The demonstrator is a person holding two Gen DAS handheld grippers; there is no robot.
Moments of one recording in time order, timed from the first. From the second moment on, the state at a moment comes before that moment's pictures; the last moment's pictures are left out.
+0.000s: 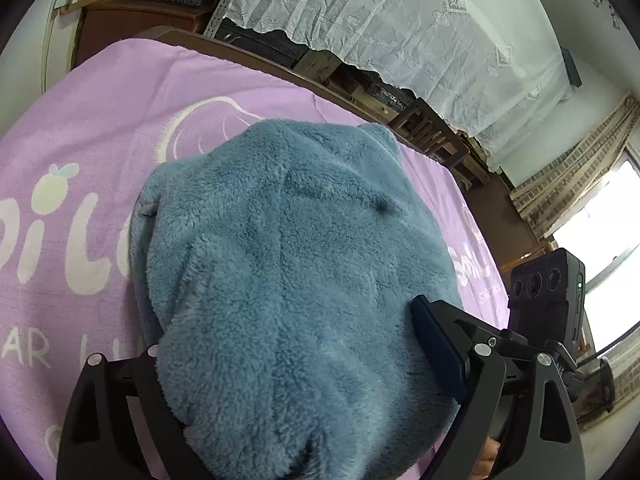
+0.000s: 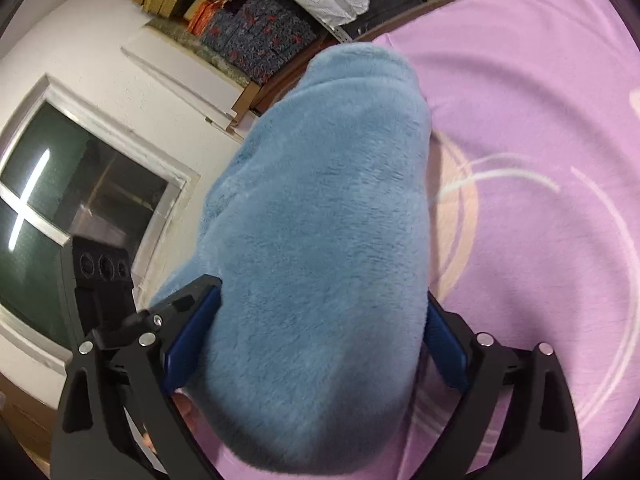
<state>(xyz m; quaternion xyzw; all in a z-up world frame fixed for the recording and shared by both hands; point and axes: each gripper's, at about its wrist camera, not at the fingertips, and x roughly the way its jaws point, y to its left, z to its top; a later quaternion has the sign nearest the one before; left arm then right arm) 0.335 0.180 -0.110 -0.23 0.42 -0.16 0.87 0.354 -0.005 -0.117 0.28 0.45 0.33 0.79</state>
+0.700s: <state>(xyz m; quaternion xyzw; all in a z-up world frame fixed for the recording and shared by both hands) 0.330 0.176 -0.112 -0.22 0.41 -0.16 0.87 0.354 -0.007 -0.121 0.29 0.44 0.33 0.78</state>
